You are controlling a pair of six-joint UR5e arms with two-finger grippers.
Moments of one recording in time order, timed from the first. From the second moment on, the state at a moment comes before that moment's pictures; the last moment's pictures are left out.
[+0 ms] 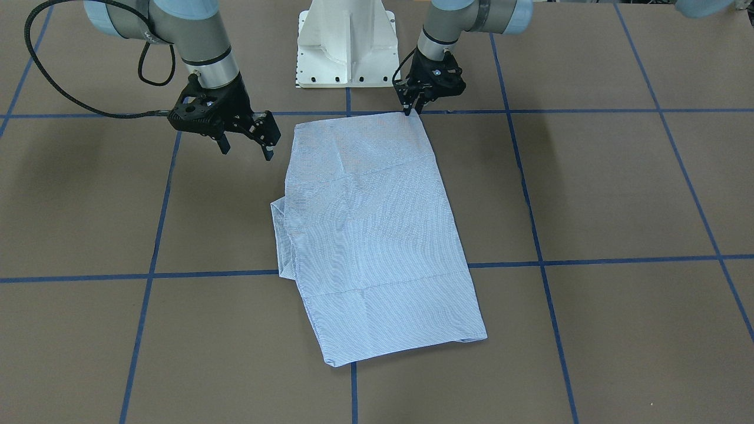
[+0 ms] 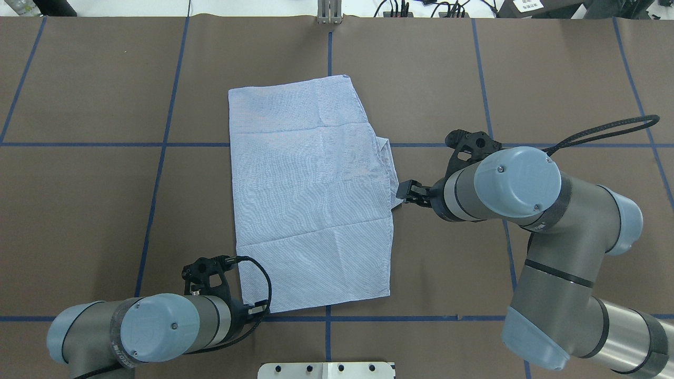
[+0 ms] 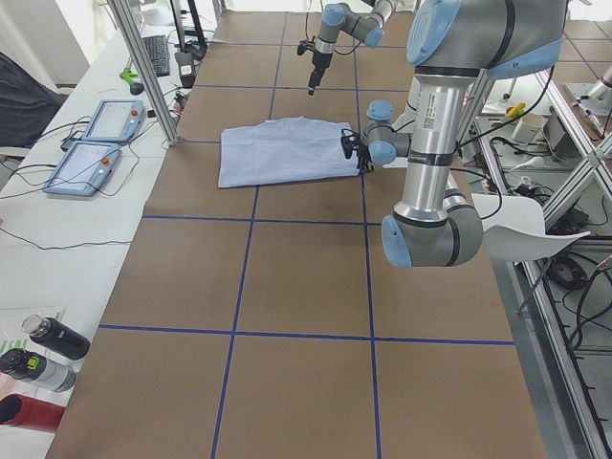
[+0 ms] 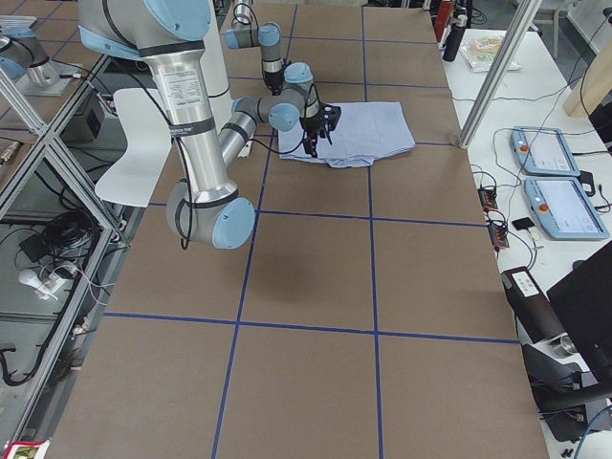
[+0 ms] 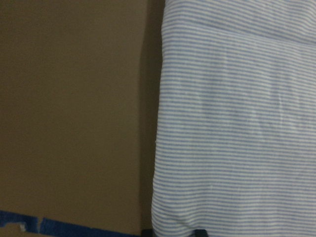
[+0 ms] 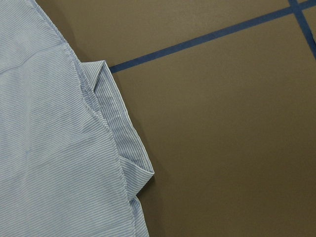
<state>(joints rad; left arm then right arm) -0.15 -1.84 -1.96 -1.87 -1.60 -1.73 0.50 -1.23 2.03 -1.51 1.72 1.54</state>
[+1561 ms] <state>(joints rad) -0.16 -1.84 -1.98 -1.87 -1.60 -1.74 0.20 -1.17 1.98 -1.55 1.53 2.25</state>
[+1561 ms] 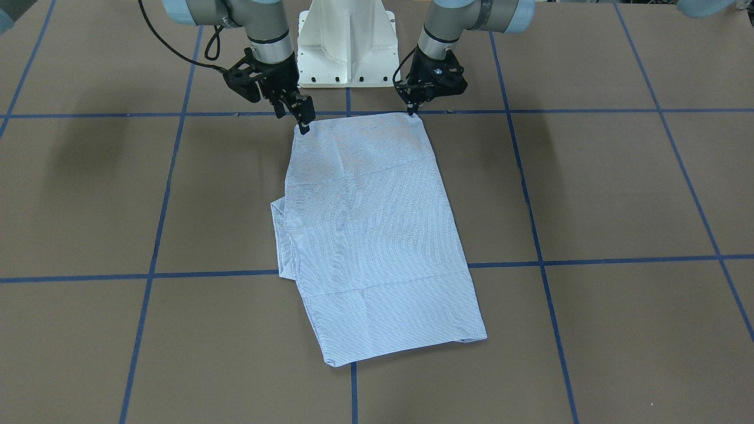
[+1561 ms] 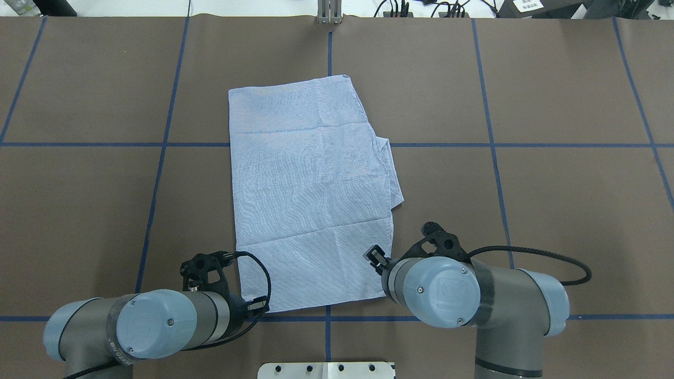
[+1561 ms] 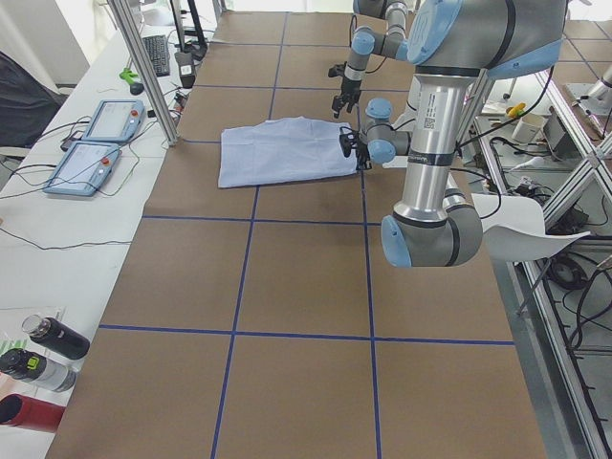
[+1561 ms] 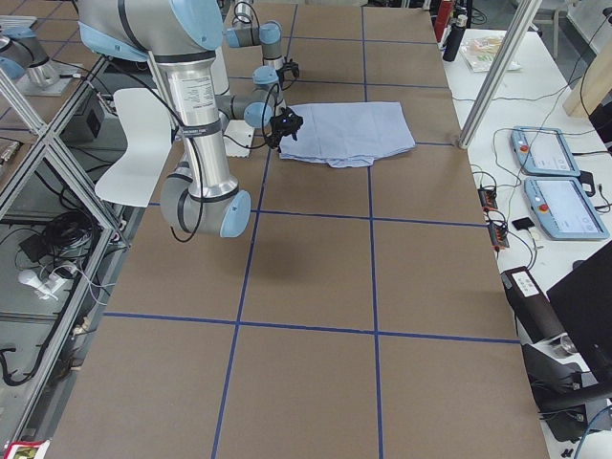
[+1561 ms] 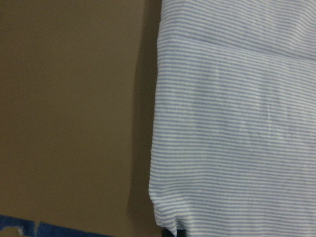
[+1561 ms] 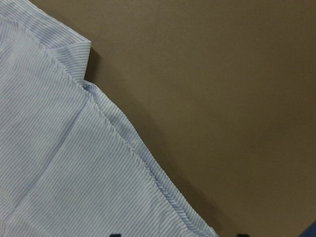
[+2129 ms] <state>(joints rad) -0.16 -1.85 -1.98 -1.87 -1.60 -1.74 0.16 -1.11 1.90 -1.58 1.46 2.34</state>
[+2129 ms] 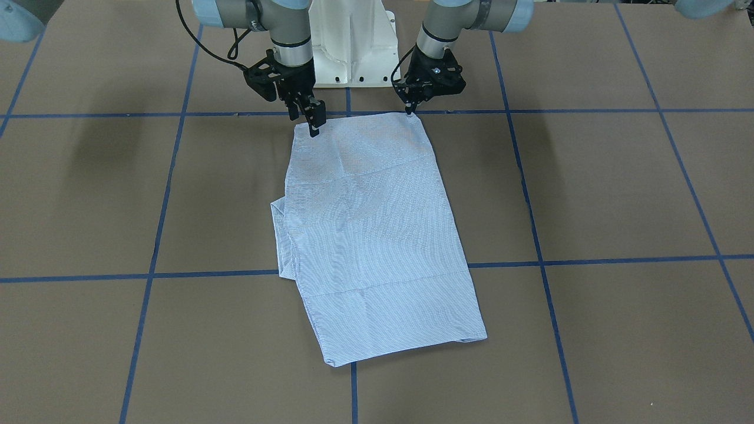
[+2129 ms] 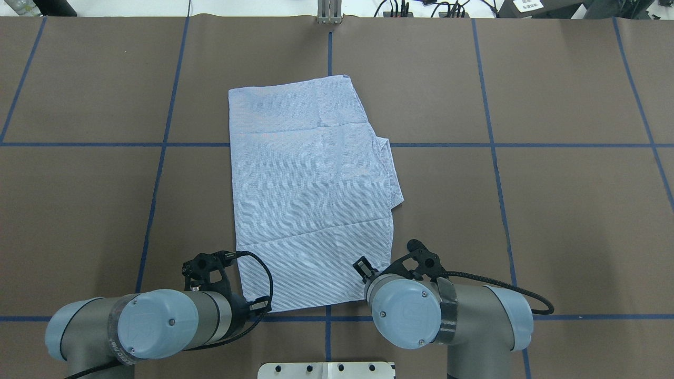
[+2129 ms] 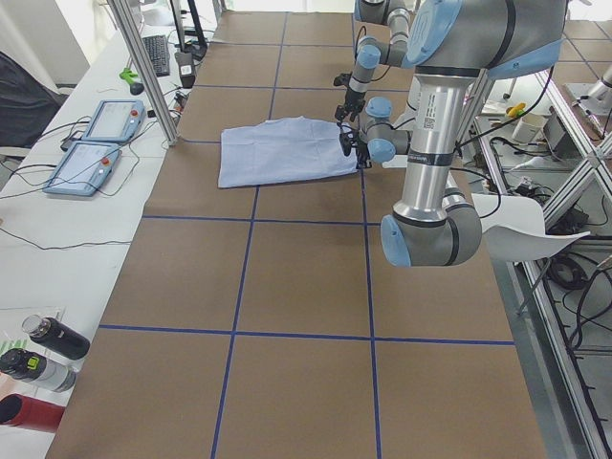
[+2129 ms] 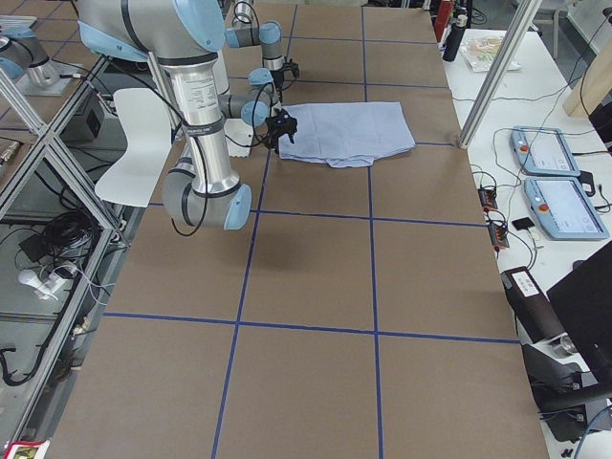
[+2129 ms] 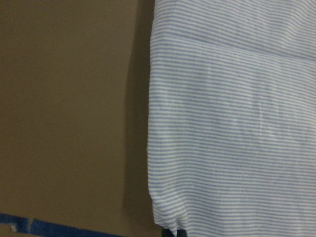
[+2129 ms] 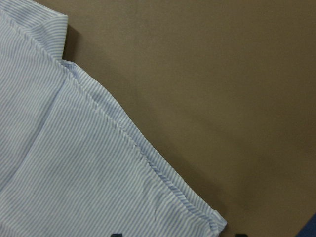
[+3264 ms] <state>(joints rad) -0.16 -1.85 -1.98 -1.87 -1.60 -1.74 0.15 -1.08 1.85 -1.58 1.46 2.35</state>
